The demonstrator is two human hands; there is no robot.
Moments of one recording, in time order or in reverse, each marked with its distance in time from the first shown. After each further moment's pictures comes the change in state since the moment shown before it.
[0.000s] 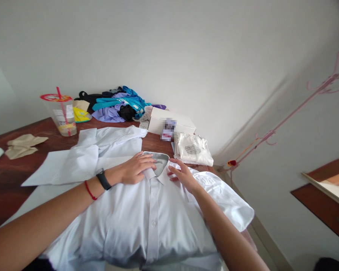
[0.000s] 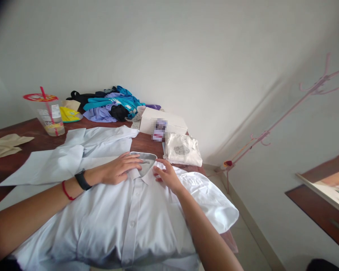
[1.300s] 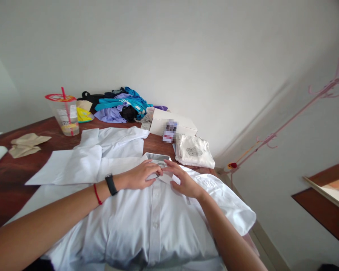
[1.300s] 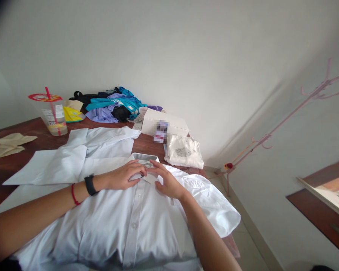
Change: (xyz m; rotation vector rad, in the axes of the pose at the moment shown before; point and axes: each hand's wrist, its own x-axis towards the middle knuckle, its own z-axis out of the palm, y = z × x) left_hand 0.008 0.009 0.028 -0.242 0.076 0.026; right_hand -0.006 -0.004 -0.014 -0.531 -0.392 -0.599
